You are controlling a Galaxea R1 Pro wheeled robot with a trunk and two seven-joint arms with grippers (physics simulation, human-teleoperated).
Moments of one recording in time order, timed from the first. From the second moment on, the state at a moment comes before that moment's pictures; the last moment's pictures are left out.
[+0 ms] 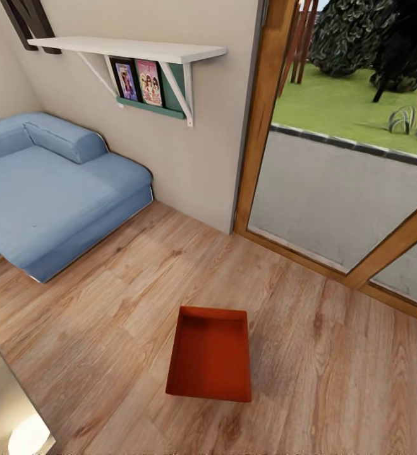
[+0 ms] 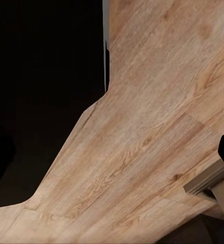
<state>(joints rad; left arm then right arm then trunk) -0.17 0.01 0.00 -0.01 0.18 -0.14 0.08 -0.09 -0.04 0.39 0.03 -0.41 -0.20 -0.06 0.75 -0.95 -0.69</state>
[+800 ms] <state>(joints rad) -0.17 0.01 0.00 -0.01 0.18 -0.14 0.08 -0.09 -0.04 0.39 0.03 -0.41 -0.20 -0.06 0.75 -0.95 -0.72</state>
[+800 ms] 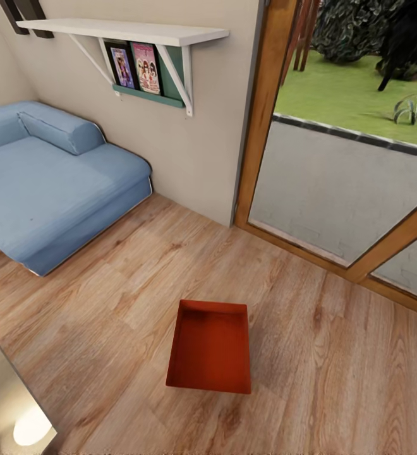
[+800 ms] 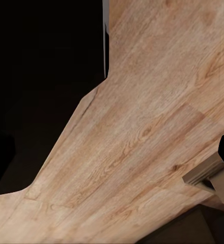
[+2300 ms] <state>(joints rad) -0.17 0.01 0.00 -0.01 0.18 -0.14 0.08 -0.09 -0.04 0.39 0.03 -0.41 -0.20 -0.06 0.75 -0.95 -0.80</state>
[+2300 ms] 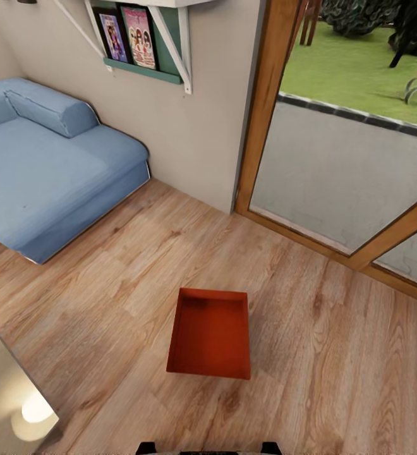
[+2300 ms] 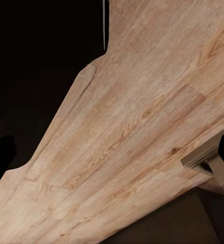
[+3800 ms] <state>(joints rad) -0.17 0.01 0.00 -0.01 0.18 -0.14 0.08 -0.09 -0.03 0.39 0.03 -0.41 -0.21 -0.06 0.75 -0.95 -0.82</state>
